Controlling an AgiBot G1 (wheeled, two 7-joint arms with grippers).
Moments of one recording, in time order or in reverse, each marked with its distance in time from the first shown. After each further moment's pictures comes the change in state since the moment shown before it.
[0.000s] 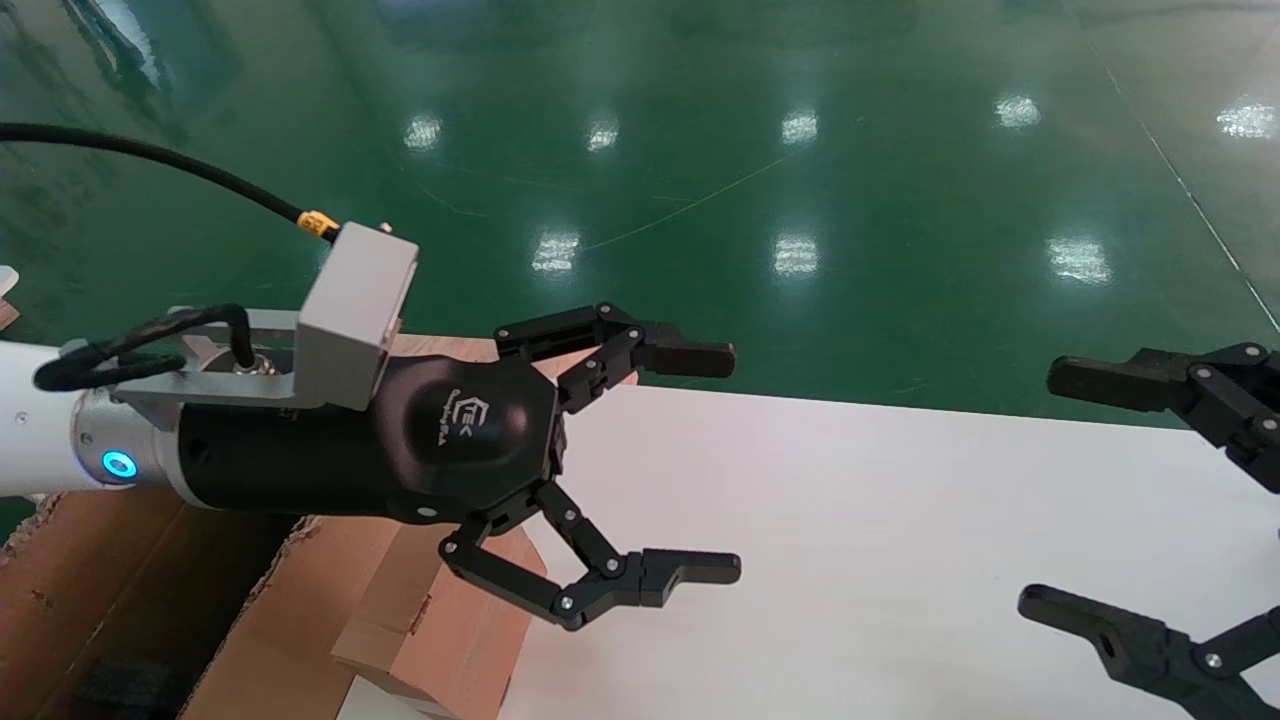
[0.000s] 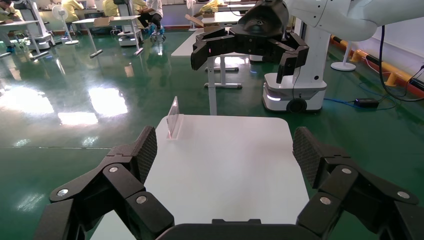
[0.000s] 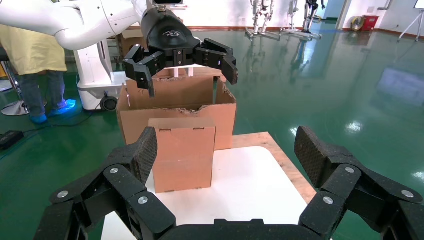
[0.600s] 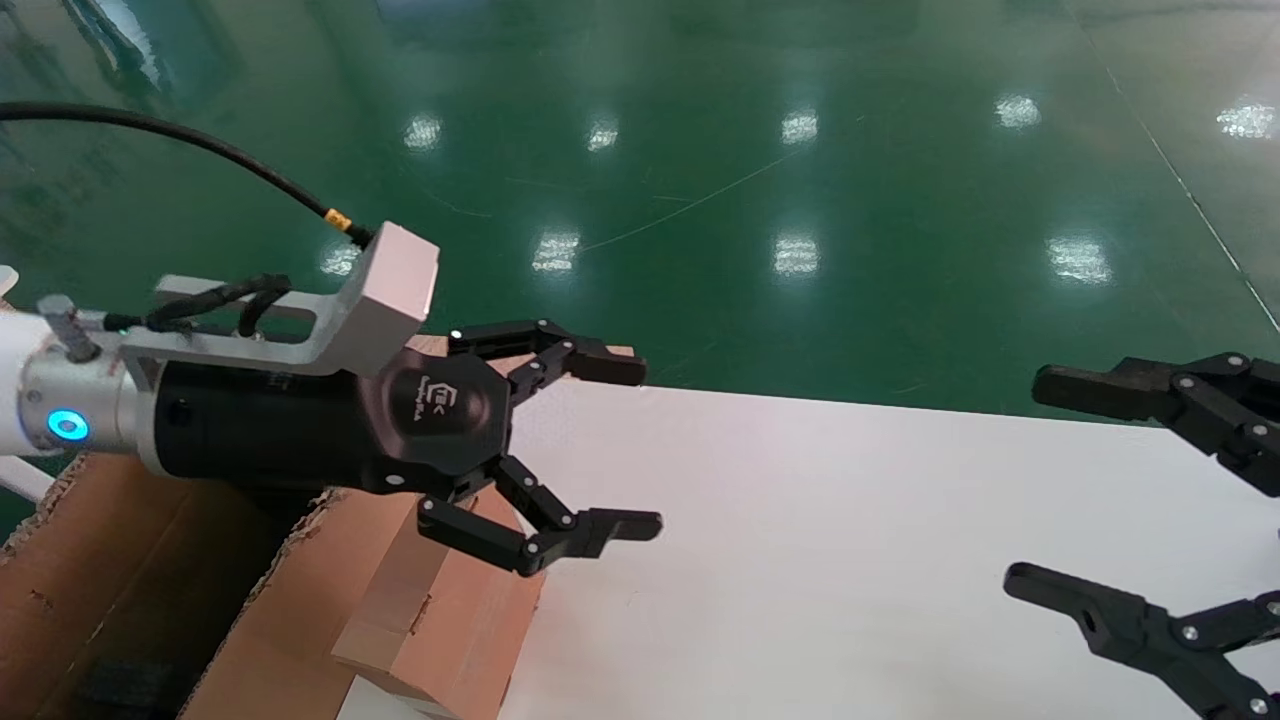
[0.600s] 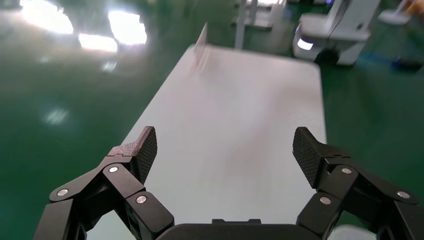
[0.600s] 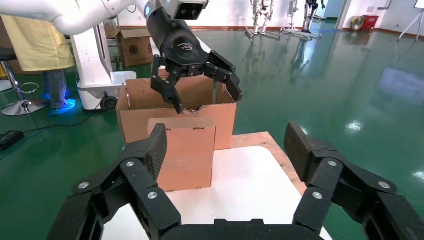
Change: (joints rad) left arm -0.194 -0.107 0.102 -0.049 0.262 0.018 -0.227; right arm 0.000 0.000 0.000 0.000 0.000 0.000 0.000
